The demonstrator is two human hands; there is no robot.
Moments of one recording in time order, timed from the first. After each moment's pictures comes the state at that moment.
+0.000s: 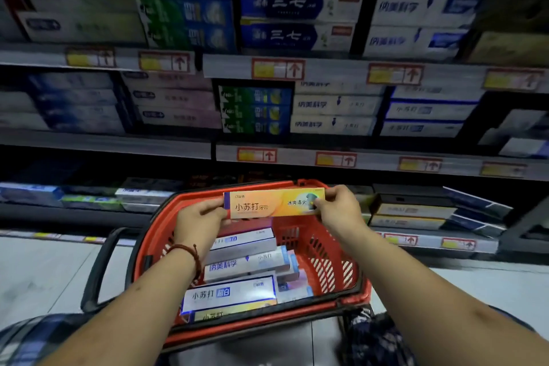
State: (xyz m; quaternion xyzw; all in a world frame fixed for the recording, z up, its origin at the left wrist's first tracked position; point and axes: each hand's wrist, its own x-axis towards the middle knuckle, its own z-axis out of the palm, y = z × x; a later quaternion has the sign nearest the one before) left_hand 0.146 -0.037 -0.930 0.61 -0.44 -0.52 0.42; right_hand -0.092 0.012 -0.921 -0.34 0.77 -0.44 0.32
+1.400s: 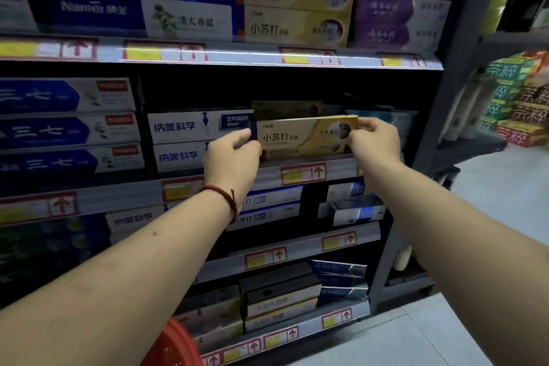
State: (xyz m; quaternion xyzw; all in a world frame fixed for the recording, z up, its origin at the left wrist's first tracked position) left_hand -0.268 -0.044 -0.689 0.35 -0.65 -0.47 0.49; right_hand -0.456 0.057 -0.673 -0.28 0.72 -0.63 0.01
